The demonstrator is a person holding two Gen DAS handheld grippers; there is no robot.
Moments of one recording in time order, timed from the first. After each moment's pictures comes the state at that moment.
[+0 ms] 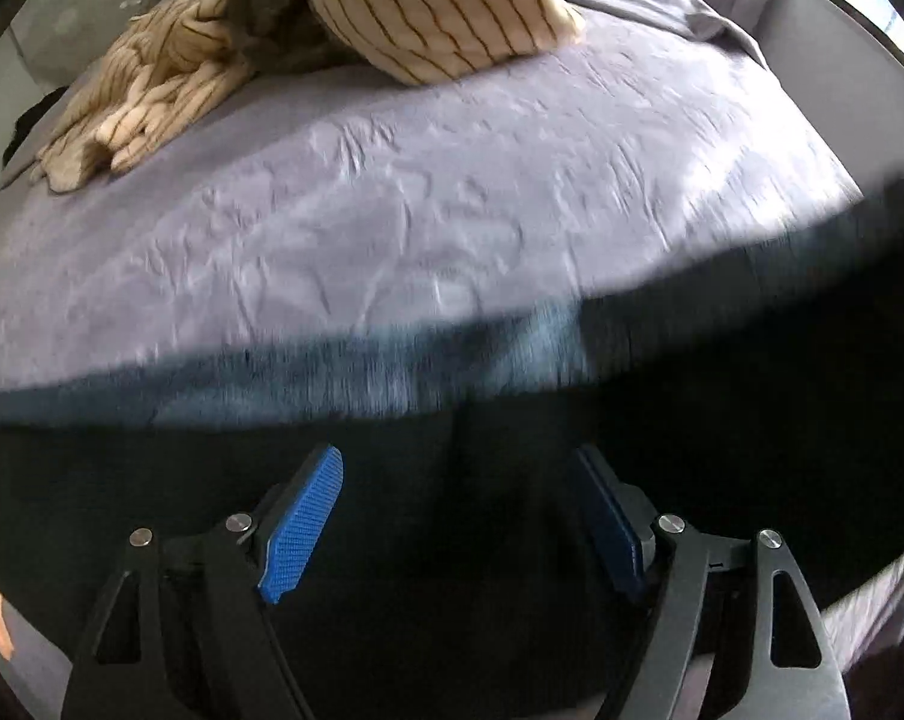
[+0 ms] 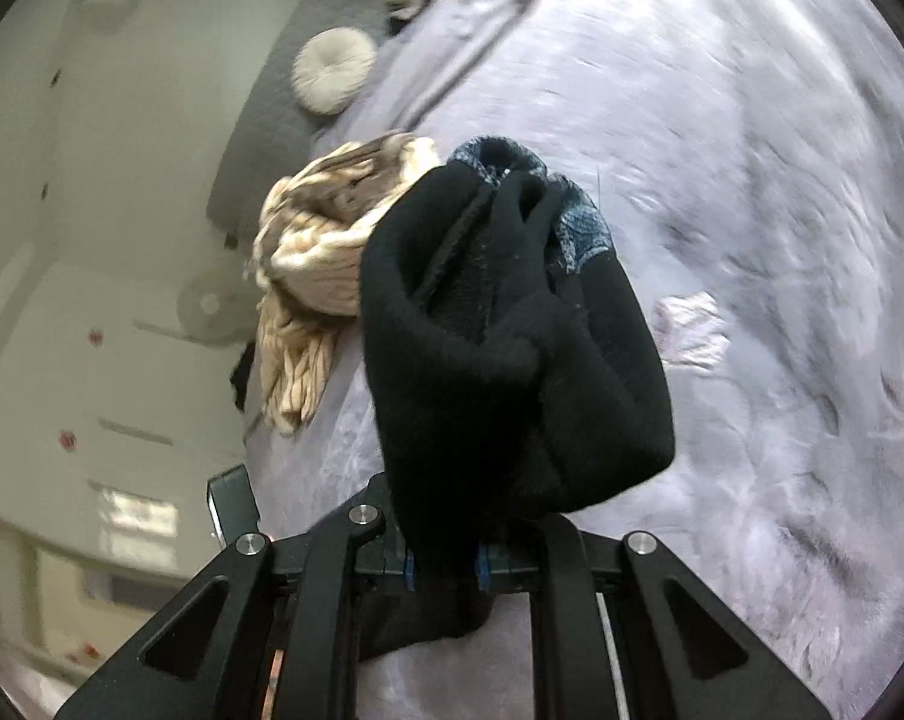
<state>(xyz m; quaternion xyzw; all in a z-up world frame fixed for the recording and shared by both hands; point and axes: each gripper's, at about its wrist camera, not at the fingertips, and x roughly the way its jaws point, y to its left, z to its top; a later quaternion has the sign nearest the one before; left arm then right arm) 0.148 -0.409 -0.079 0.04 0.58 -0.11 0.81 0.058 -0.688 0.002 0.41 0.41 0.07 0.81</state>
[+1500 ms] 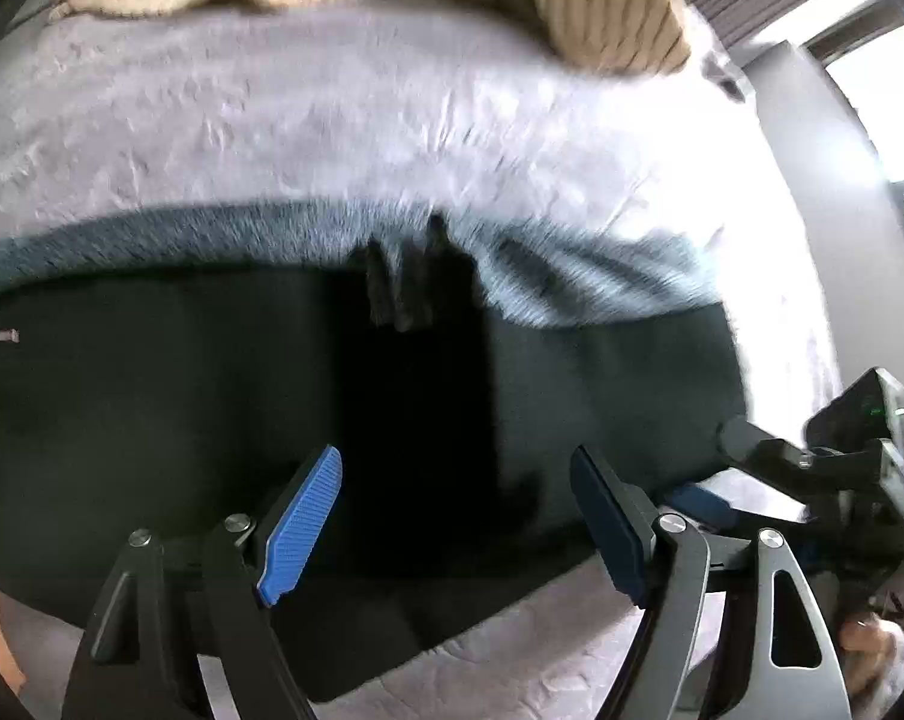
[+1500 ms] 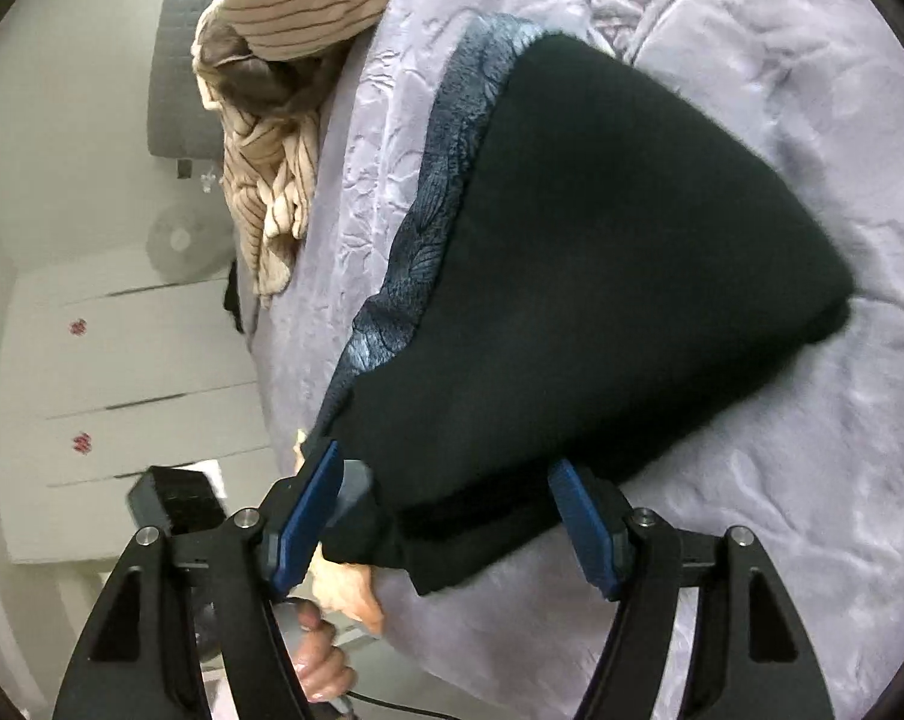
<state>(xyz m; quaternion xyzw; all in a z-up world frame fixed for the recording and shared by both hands) 0.143 -0.194 -0.087 -0.08 0.65 -0.17 0.74 0.054 -0.465 -0.104 0.52 0.54 0.09 0.66</state>
